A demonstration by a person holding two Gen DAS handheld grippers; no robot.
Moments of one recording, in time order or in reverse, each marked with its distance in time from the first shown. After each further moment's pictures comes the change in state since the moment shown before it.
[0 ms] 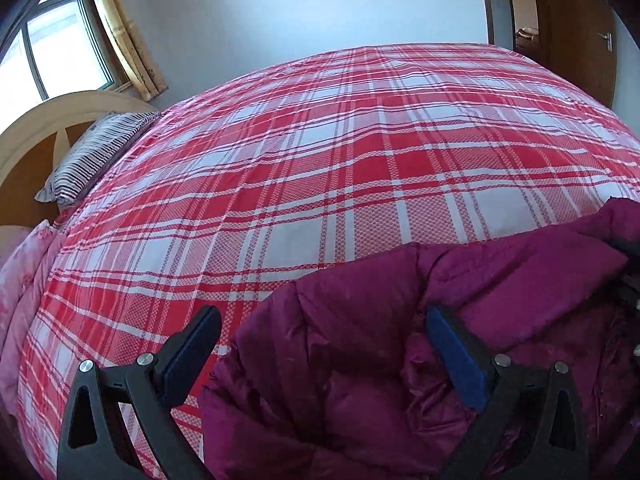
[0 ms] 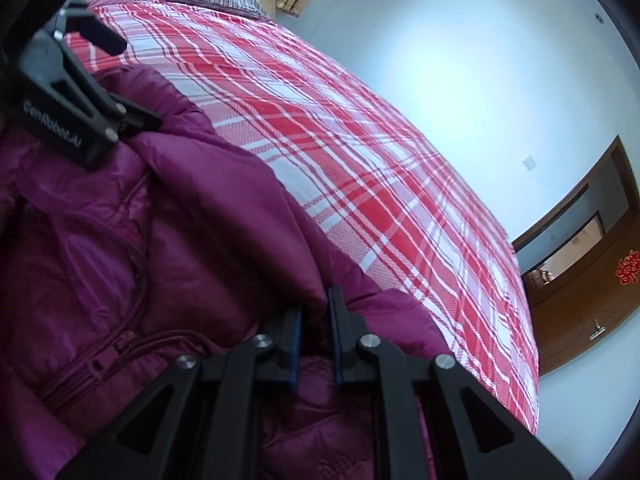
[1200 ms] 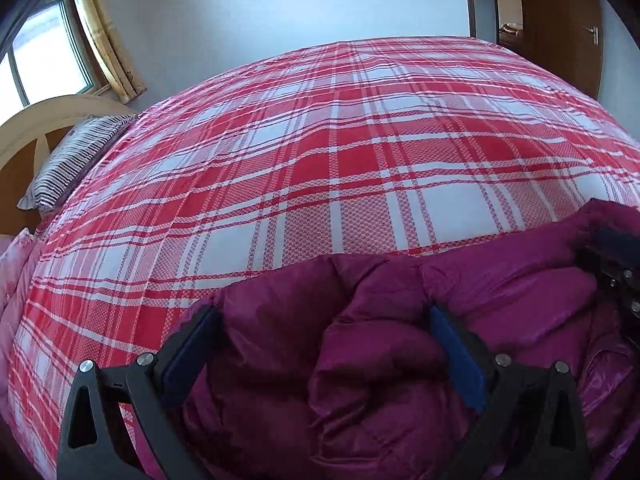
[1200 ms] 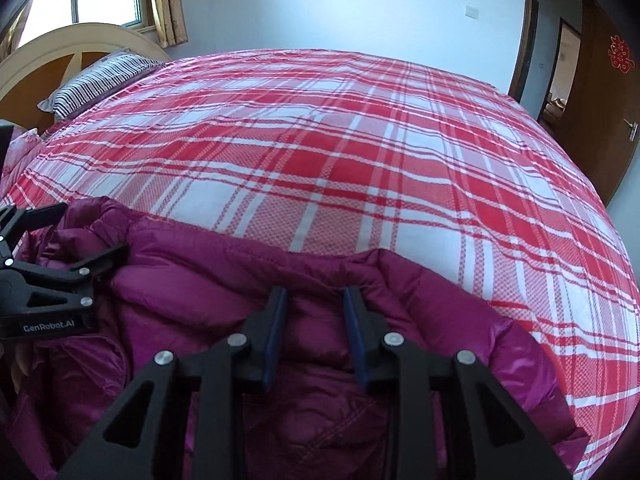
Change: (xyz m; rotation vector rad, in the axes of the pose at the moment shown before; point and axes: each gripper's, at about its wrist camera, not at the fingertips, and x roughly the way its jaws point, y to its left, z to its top) left arm 0.012 -0.041 0.008 0.025 0.013 -0.060; right arm 0.027 -0.060 -0.021 0.571 0.088 0.121
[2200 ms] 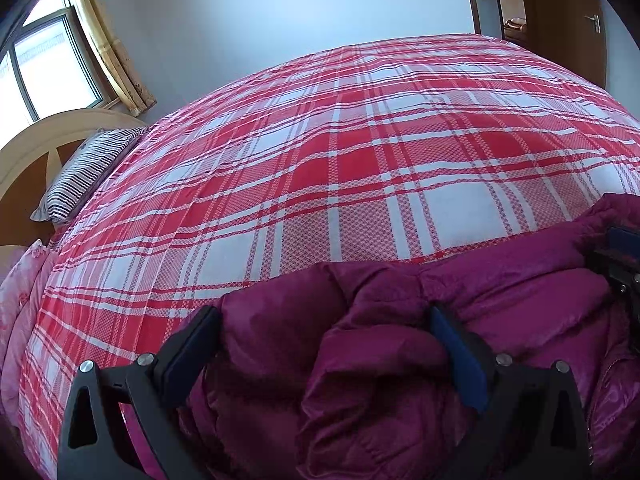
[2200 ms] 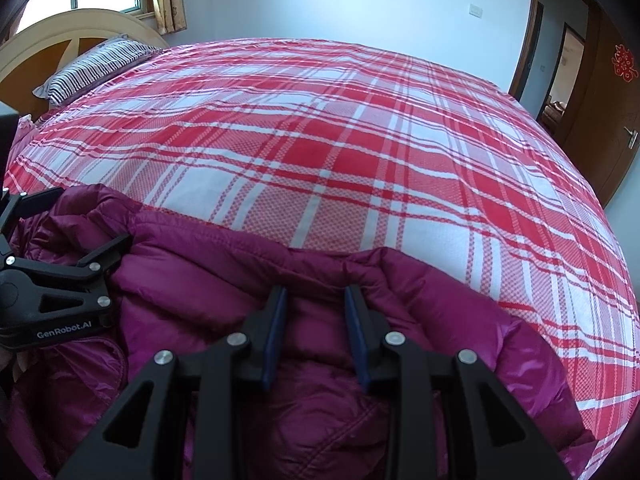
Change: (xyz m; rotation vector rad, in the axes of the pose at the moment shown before) left arm 0.007 -0.013 -0.001 0.024 -0.023 0.063; right arm 0.009 0.006 0.000 -0.021 0.027 -0.026
